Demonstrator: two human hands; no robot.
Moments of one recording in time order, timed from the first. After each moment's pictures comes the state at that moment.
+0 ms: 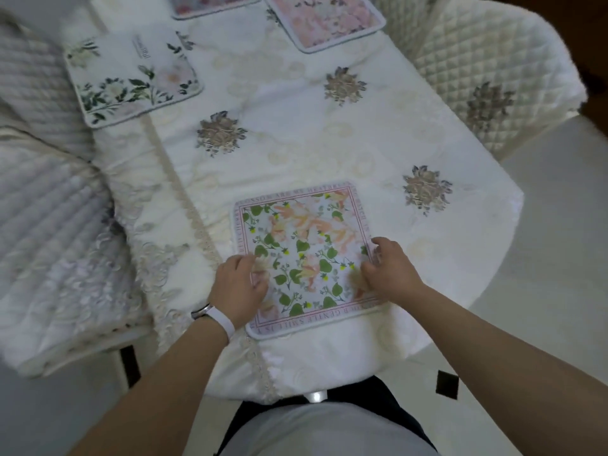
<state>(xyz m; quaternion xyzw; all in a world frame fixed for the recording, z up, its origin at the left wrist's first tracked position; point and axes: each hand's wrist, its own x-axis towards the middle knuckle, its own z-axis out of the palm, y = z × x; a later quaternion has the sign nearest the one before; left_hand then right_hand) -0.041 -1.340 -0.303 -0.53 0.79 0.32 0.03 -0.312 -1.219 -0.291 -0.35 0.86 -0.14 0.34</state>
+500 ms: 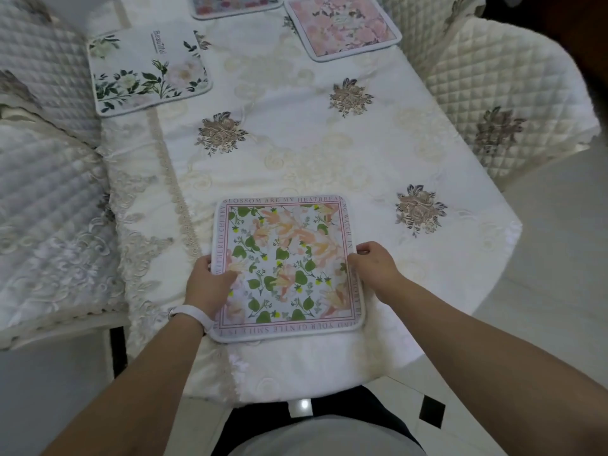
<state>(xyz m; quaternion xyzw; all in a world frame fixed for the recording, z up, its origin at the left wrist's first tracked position) -0.066 -1.335 -0.302 -0.72 0.47 0.48 -0.16 -0.351 -1.250 -0.292 -0.20 0.82 -0.26 0.47</state>
